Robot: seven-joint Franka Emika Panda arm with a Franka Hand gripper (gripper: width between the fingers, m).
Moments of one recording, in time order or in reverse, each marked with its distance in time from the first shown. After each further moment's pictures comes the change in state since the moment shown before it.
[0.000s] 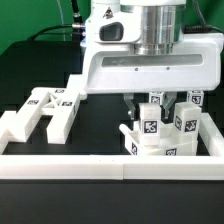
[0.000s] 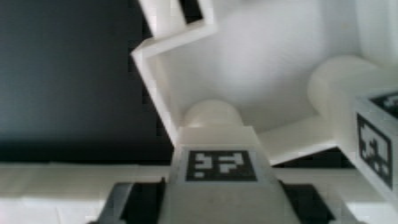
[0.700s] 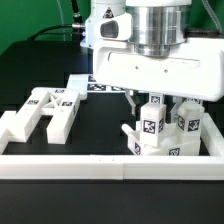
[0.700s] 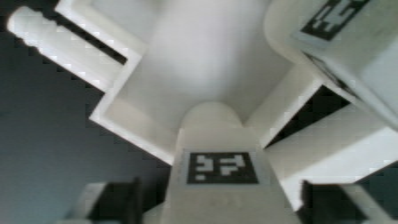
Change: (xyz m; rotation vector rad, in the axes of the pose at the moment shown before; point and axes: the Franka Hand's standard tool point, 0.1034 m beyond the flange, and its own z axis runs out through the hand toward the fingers) arm -0.001 -0.008 0.001 0.008 0.001 0.401
